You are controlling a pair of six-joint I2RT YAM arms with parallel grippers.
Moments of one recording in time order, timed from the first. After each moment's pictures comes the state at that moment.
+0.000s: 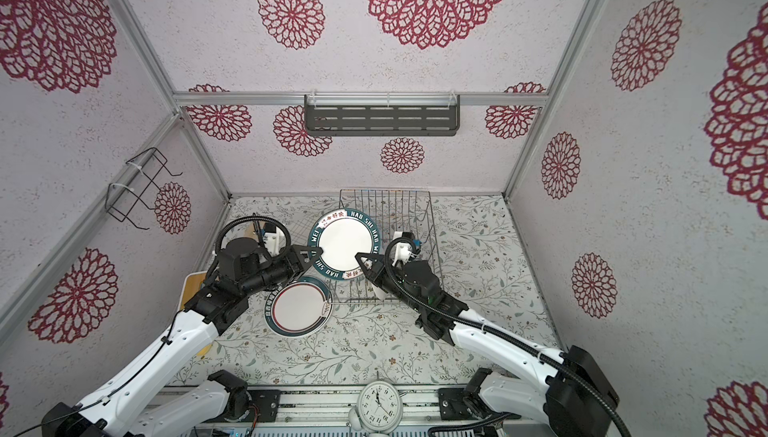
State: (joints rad) left arm -0.43 1.00 0.80 -0.13 0.40 -1.02; right arm 0.85 1.13 0.69 0.38 -0.04 1.24
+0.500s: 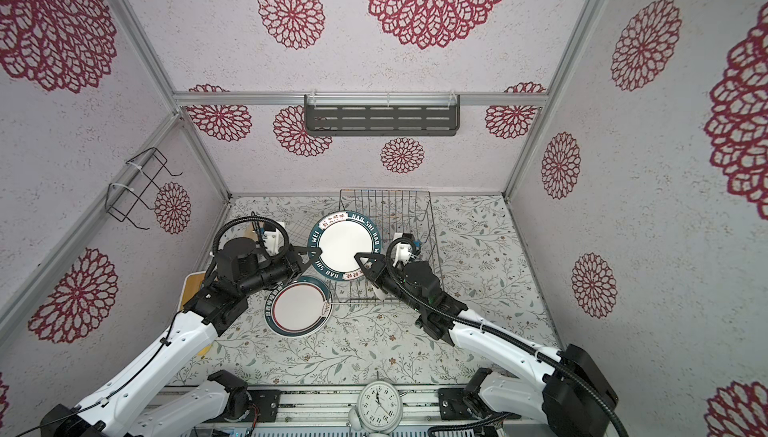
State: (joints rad) left arm -0.43 0.99 0.80 -0.10 0.40 -1.03; right arm 0.84 1.13 0.67 0.41 -0.06 1.27
